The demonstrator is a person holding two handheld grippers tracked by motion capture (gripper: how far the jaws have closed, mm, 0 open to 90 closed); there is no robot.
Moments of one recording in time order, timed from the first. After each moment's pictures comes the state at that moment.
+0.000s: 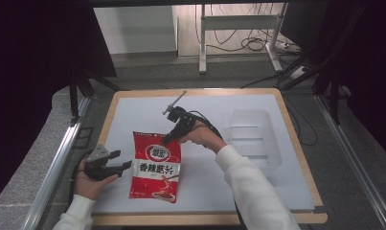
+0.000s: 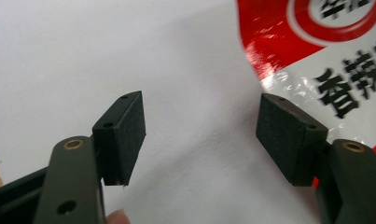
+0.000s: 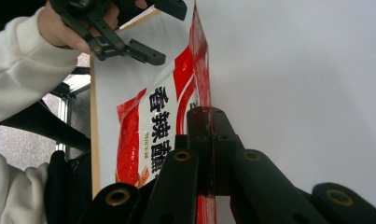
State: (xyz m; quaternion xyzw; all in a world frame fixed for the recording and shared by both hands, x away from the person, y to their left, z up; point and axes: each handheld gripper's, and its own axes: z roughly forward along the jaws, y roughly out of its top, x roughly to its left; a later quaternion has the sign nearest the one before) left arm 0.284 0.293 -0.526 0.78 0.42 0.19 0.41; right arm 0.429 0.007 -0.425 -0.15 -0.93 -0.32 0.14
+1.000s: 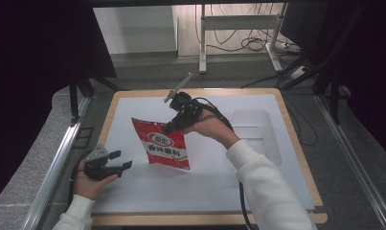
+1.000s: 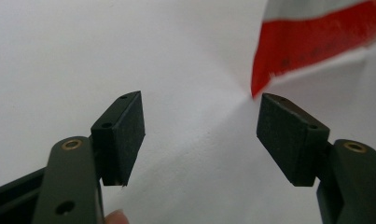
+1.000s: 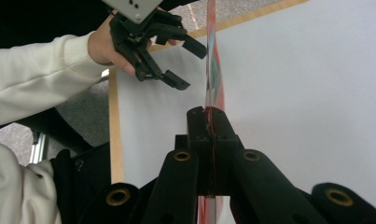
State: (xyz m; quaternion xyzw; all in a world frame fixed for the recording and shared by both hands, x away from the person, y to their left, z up) left arm 0.285 0.293 -0.527 0.78 0.42 0.18 0.42; right arm 0.397 -0.010 -0.338 -0.11 -0.93 -0.34 0.07
